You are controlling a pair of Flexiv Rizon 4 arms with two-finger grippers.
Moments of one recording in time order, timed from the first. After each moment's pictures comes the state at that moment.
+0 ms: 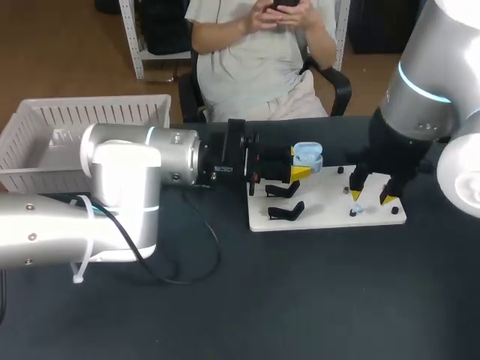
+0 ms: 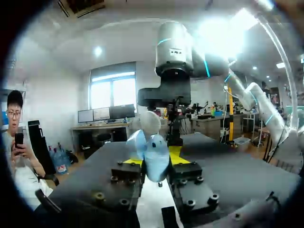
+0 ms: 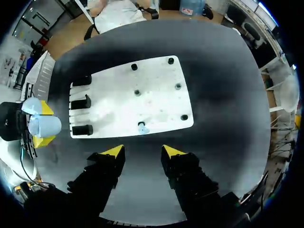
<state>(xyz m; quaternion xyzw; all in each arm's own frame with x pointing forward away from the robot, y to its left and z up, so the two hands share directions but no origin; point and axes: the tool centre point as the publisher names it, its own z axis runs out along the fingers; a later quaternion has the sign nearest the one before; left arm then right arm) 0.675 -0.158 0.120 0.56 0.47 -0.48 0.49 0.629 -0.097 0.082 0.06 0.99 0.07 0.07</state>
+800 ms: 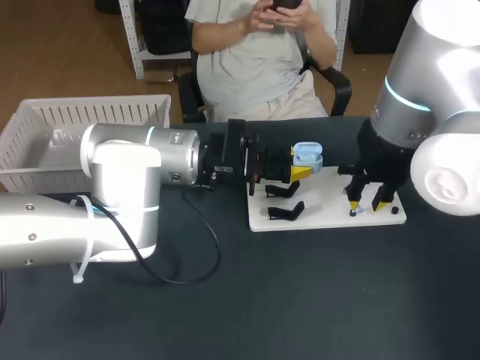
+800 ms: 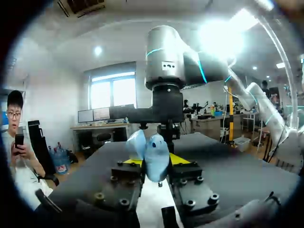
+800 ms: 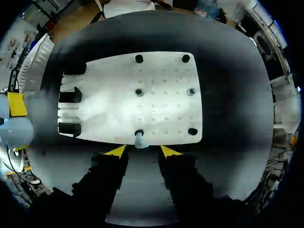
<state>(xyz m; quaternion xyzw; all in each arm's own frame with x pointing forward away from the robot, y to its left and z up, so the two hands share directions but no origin) 0.675 -0.158 0.120 0.56 0.47 -0.48 0.49 0.643 -0.096 0.045 -0.01 1.00 0.06 0.04</state>
